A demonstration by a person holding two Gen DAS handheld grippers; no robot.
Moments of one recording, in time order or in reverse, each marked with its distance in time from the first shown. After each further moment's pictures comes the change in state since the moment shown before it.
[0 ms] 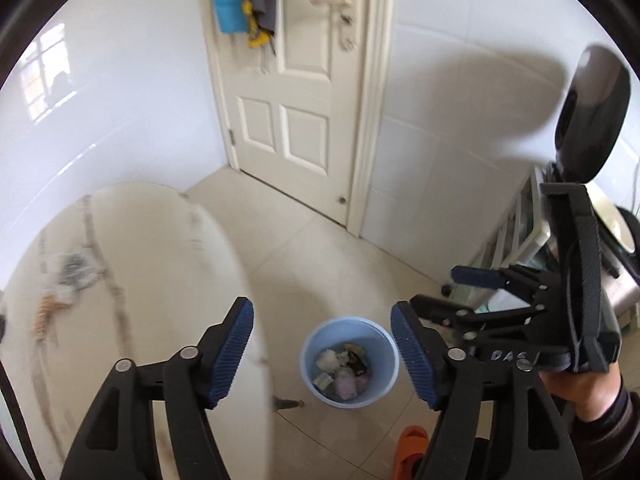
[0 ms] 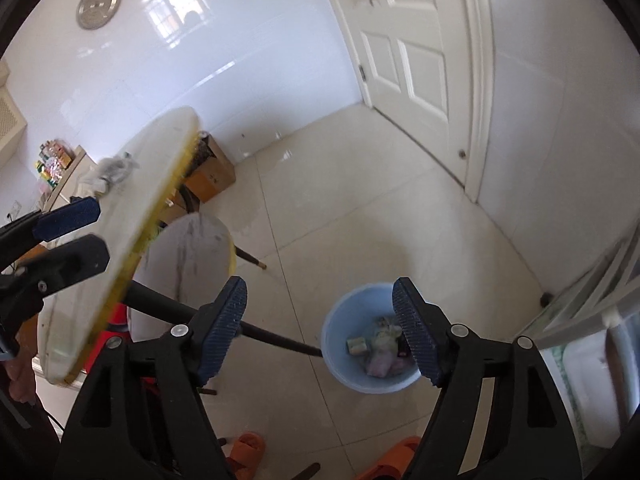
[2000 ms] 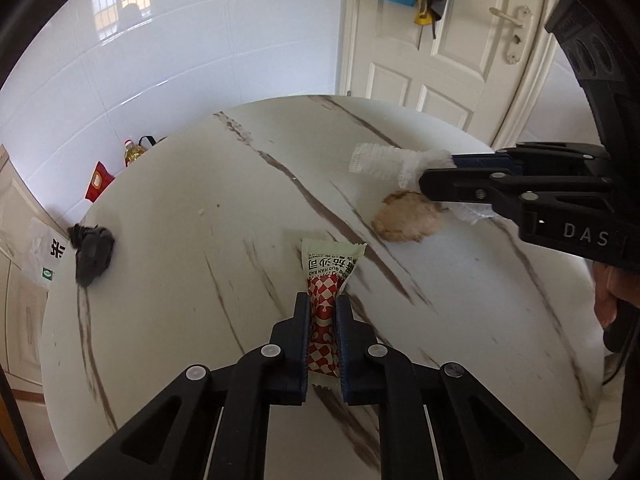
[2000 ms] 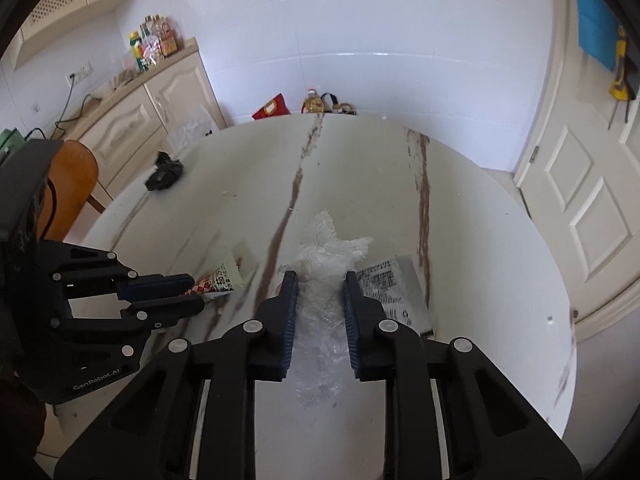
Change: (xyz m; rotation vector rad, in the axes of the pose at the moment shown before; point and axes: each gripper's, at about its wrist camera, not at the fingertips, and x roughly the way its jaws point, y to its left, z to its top) left arm -0.021 0.300 -0.065 -0.249 0.099 0.151; right arm 0.161 0.354 0.114 -0.531 0.102 0.181
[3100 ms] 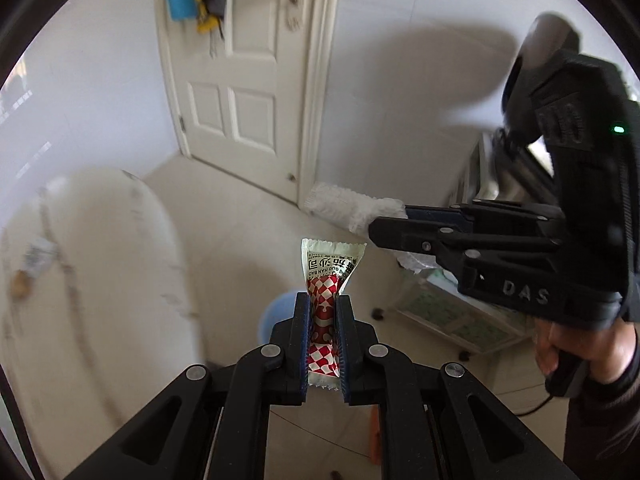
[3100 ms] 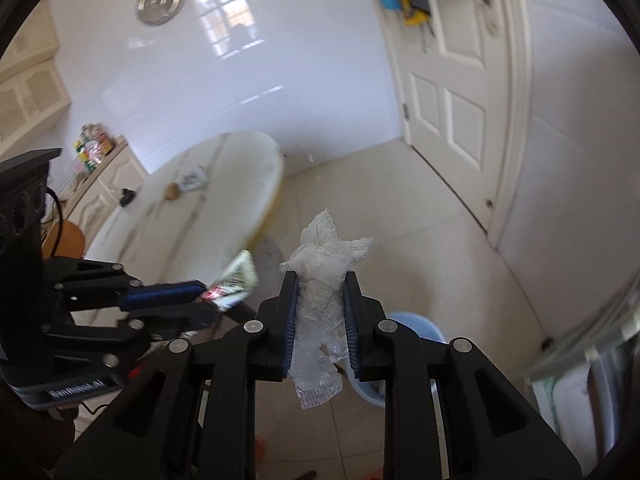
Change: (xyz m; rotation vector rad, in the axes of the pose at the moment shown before) left arm -0.051 -0.321 -0.052 0.313 0.018 -0.286; right arm -0.241 -0.165 -0.264 0.412 -0.175 -0.129
